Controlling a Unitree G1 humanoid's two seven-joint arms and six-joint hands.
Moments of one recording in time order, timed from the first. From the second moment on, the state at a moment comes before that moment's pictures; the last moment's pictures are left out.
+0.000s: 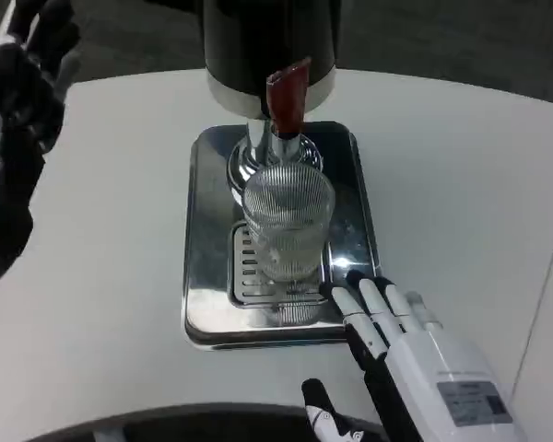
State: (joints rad) left arm -0.33 0.52 0.22 0.04 -0.58 -0.36 -0.39; right arm 0.30 -0.14 0.43 -0.60 -1.21 0.12 0.00
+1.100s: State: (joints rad) left arm -0.64 0.47 0.15 0.11 -0.53 -0.03 -0.72; right arm 0.32 -0.13 0.41 -0.63 -1.21 0.12 0.02
